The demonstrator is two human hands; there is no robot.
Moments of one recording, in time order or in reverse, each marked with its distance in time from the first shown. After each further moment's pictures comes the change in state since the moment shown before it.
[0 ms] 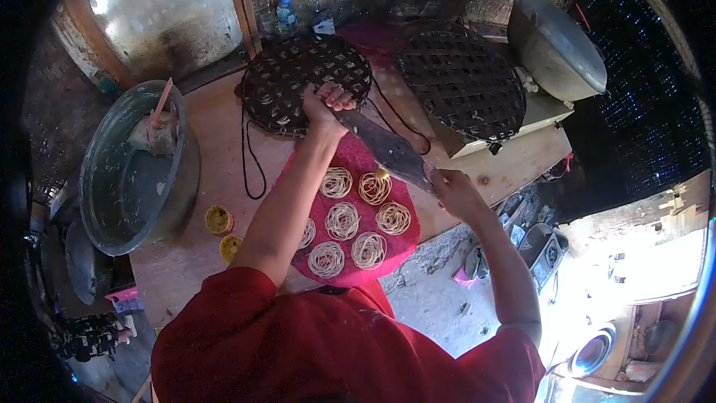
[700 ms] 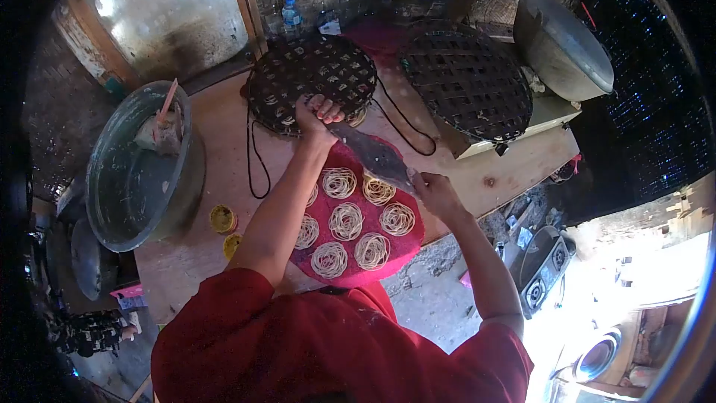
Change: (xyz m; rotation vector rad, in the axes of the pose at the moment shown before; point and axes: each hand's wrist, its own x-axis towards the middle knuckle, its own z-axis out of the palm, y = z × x) left_hand -0.004 0.019 -0.042 0.103 -0.012 0.049; right_hand 0.047 0.044 0.051 -0.052 0.100 -0.208
